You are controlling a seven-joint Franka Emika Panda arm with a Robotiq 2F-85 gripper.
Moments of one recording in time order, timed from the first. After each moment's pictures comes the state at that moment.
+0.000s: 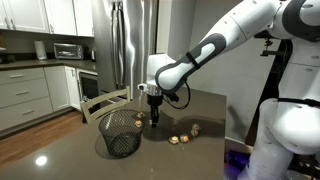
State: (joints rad) arm 0.09 -0.03 -0.02 -2.37 -0.02 2.36 -0.53
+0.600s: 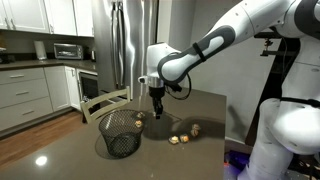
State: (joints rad) arm 0.09 -0.10 -0.01 -2.33 -0.13 2.20 -0.53
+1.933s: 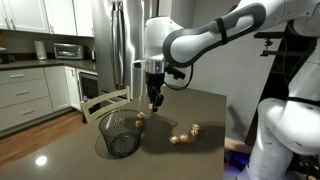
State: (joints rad) arm 0.18 -0.24 0.07 -2.28 -0.13 2.07 -0.54
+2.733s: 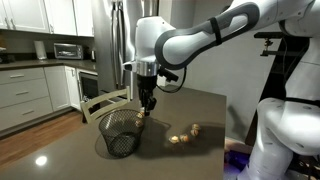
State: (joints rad) arm 0.21 -0.17 0.09 -2.23 -0.10 2.10 -0.58
